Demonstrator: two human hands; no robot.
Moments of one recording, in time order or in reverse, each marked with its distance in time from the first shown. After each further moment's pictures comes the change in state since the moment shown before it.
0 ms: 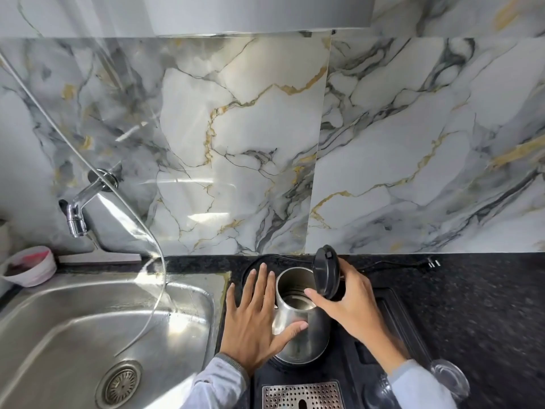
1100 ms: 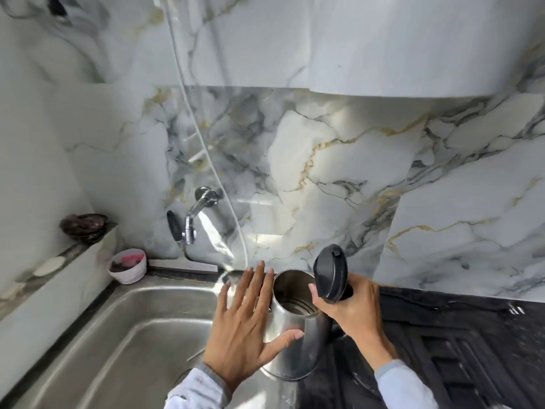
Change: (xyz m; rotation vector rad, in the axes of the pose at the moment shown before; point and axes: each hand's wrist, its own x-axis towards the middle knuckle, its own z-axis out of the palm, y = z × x) left_hand -0.083 -0.174 -0.106 0.055 0.203 0.025; right_hand 0.017 -0.161 0.125 0.206 0.074 -0.148
